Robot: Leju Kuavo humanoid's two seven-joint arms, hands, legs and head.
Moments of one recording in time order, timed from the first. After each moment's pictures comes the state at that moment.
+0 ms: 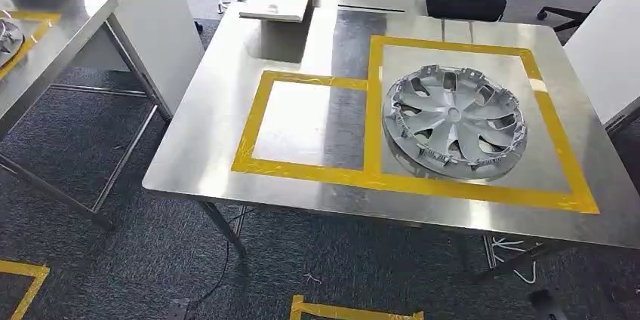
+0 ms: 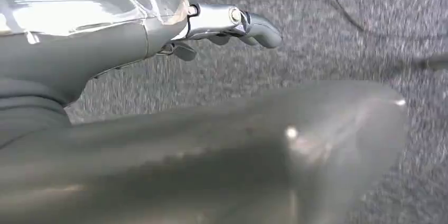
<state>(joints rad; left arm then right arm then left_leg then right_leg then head) 0.02 0.00 -0.33 -0.34 0.40 0.31 -0.17 0.01 -0.24 -0.56 -0.58 0.96 -0.09 0.32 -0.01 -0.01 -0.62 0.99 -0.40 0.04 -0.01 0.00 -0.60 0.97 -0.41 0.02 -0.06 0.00</state>
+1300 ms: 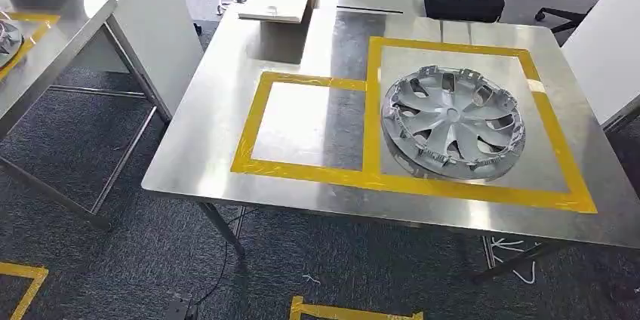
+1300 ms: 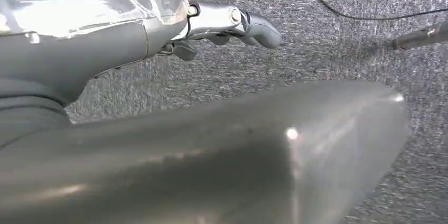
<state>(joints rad) 0.10 0.12 -0.60 -0.66 0.60 0.41 -0.09 -0.10 0.05 -0.38 -0.23 0.95 0.15 0.28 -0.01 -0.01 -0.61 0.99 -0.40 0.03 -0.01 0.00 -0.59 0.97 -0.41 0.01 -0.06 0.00</state>
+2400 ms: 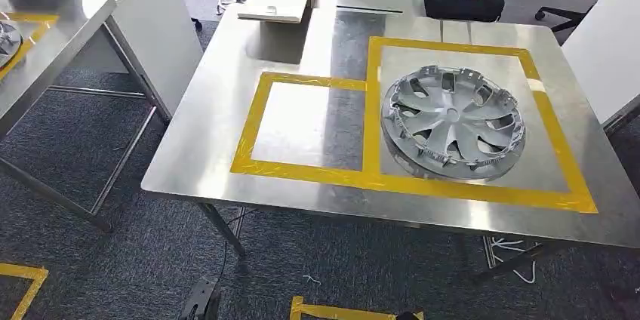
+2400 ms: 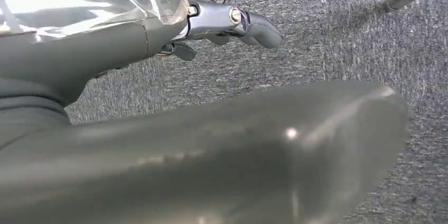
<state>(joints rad) -0.05 0.06 -0.70 -0.48 0.56 0.34 -0.04 -0.07 0.02 -0.23 -0.27 0.64 0.12 0.29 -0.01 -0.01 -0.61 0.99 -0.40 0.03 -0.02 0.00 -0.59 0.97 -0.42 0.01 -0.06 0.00</state>
